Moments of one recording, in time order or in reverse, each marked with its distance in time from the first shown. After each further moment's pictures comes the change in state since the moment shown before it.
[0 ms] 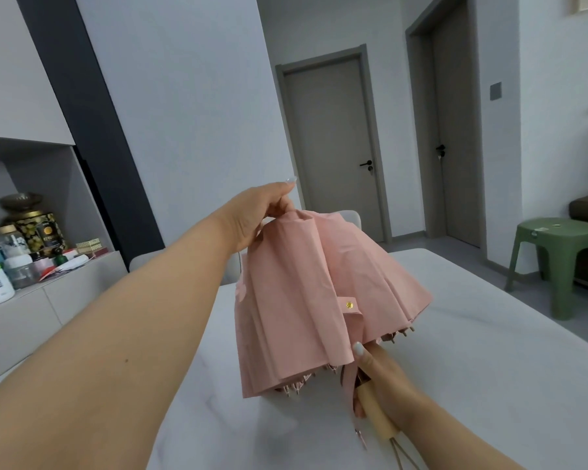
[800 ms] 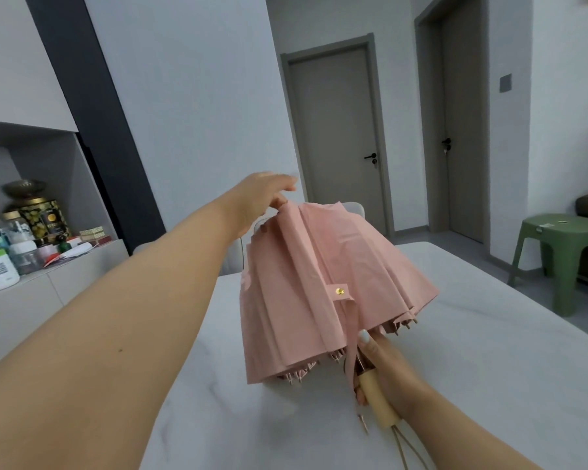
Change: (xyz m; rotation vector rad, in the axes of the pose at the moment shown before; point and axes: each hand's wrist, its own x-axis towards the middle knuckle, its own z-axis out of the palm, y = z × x) left_hand -0.012 0.009 0.000 0.021 0.109 -0.043; right_hand 0.007 0.010 -0.004 -0.022 0.047 0.002
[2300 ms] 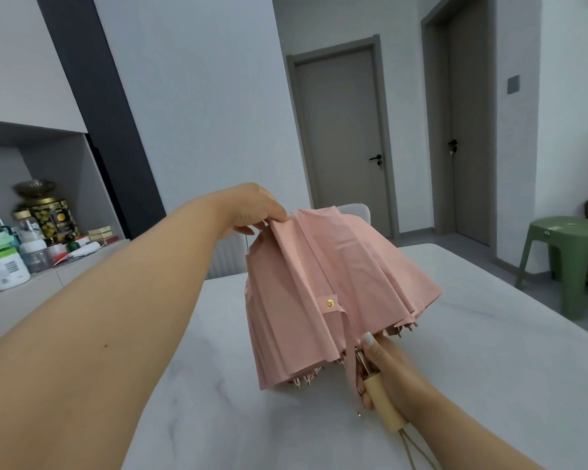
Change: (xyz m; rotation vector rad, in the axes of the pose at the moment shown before) left_hand -0.002 -0.006 -0.024 0.436 -0.095 -0.146; right_hand -0.009 -0.010 0.006 0.021 -0.001 0.001
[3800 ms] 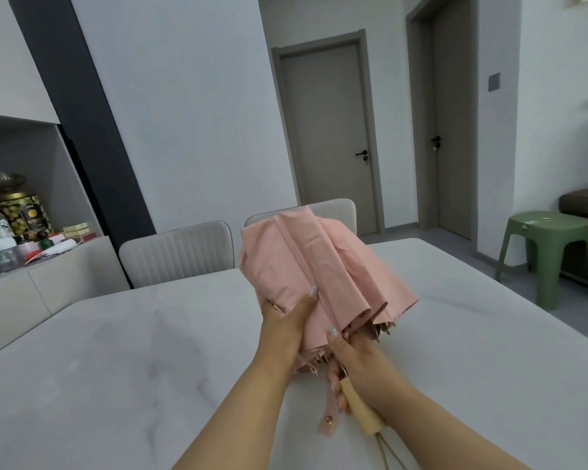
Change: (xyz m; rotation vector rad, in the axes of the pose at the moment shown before) left_hand -0.027 -0.080 0.202 -1.067 0.184 -0.152; right_hand -0.006 -0.019 0.018 -0.057 0.007 0.066
